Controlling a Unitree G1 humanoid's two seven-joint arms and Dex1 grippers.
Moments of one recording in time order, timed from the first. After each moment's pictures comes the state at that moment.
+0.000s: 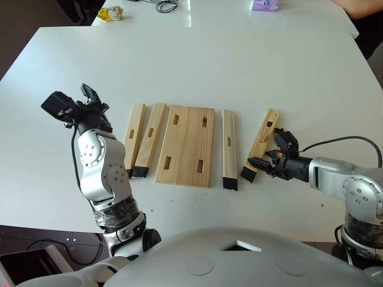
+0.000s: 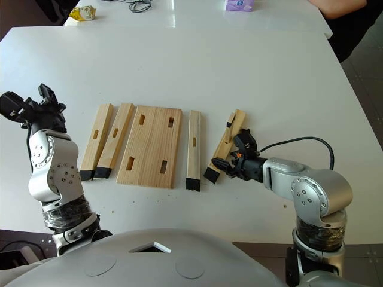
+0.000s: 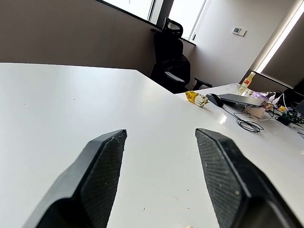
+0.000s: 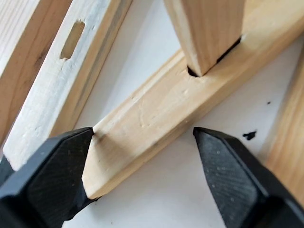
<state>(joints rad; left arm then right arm) -0.09 -0.05 0.40 -0.46 -0.34 0.43 0.39 0.01 -0.48 -0.14 -0.69 0.72 1.59 0.20</state>
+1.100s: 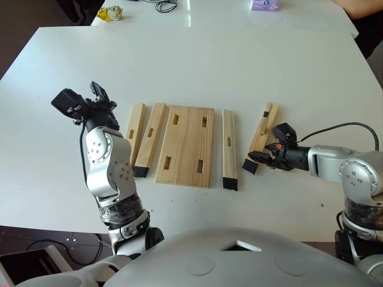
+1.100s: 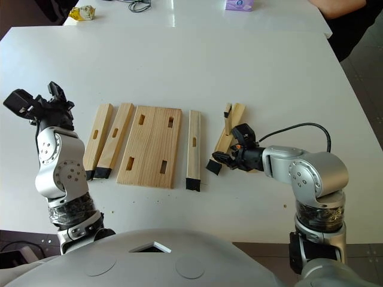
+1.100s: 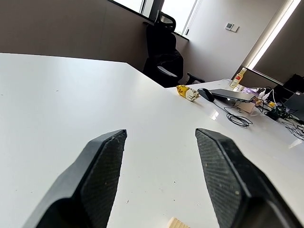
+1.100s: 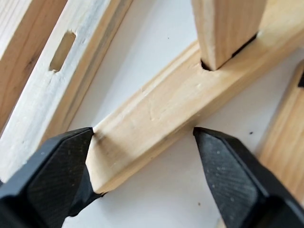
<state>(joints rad) -0.12 -0.07 0.37 -0.43 -0.34 0.42 0.38 -0.10 -0.47 -0.10 -0.57 0.65 1.60 0.25</state>
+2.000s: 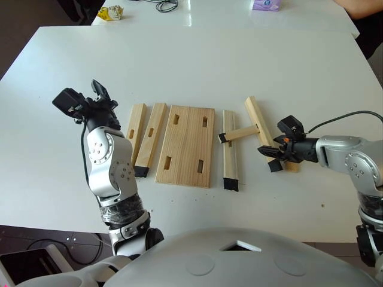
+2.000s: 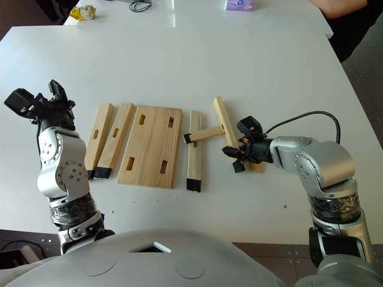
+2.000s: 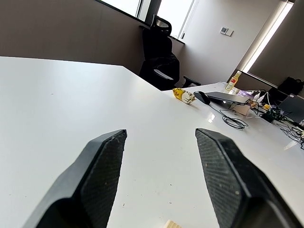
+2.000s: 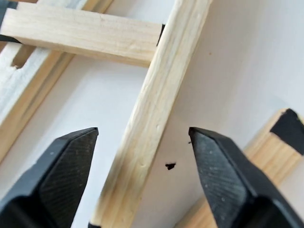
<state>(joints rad) -0.10 -0.08 0.35 -0.42 -0.34 0.38 0.38 -0.17 -0.71 0.04 -0.51 0.57 1.46 0.41</state>
